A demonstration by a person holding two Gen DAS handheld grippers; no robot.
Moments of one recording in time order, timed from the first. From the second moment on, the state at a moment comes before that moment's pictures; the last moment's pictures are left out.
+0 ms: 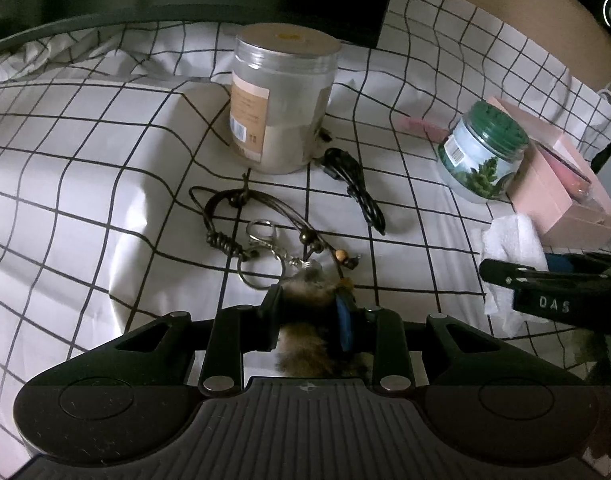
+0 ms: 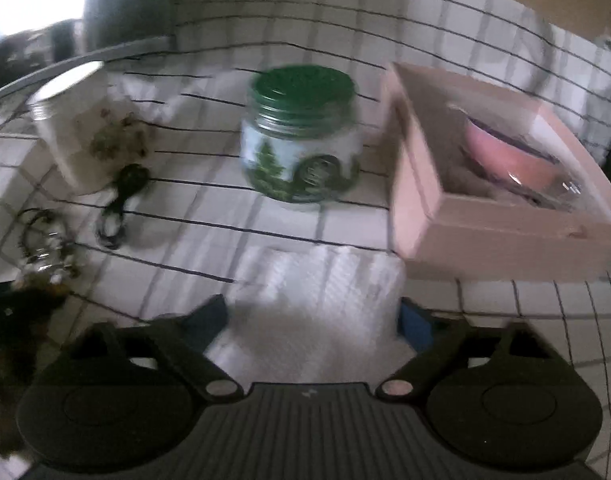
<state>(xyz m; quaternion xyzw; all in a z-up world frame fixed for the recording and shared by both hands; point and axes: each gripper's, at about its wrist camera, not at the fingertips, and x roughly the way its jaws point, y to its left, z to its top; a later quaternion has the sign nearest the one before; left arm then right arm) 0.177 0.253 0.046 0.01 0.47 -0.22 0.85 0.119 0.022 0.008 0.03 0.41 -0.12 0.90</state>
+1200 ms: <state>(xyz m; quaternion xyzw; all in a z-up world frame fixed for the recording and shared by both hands) 0.224 0.226 0.276 0.08 0.23 -0.24 0.94 0.159 -0.002 0.225 -0.01 0.27 0.09 0.96</state>
